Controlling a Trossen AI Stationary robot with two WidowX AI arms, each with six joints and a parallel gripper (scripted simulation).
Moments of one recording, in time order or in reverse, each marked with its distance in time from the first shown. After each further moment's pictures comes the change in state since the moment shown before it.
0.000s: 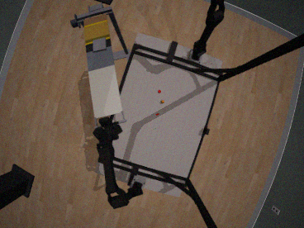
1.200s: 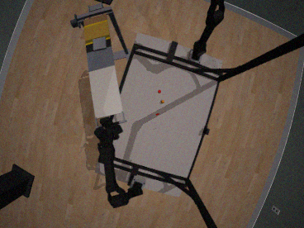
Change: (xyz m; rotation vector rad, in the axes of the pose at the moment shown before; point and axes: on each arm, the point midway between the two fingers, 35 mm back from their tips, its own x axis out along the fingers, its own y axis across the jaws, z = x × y) left arm 0.008 -0.008 0.000 -0.001 0.000 -0.004; right arm 0.000 0.000 0.000 0.000 0.000 0.000
